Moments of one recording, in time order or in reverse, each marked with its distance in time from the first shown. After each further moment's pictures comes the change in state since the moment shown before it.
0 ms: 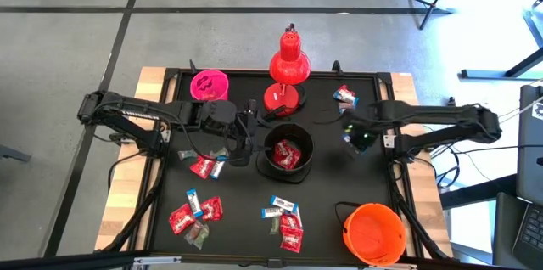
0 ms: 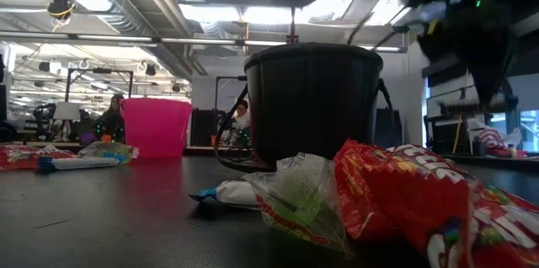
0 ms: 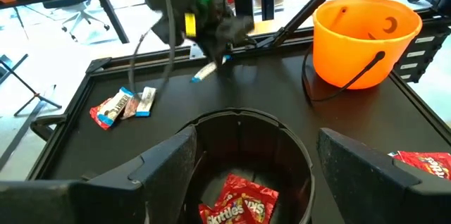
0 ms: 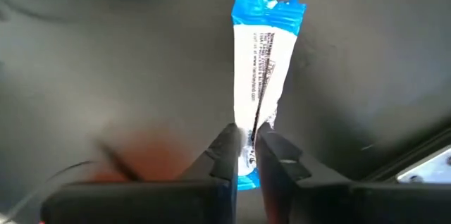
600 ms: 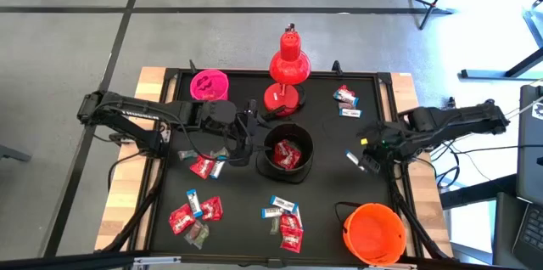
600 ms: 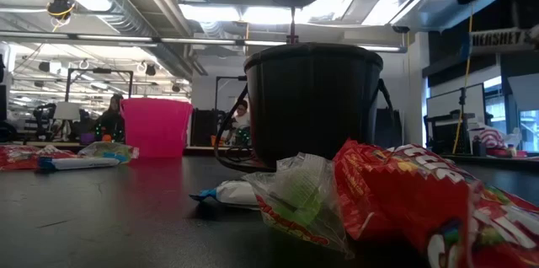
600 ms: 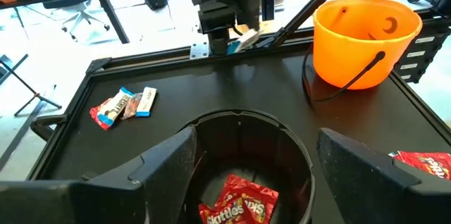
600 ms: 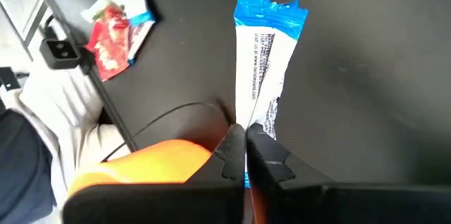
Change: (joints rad) left arm 0.000 0.000 0.000 0.000 -0.001 0.000; right arm 0.330 -0.235 0.046 0.082 -0.083 0.226
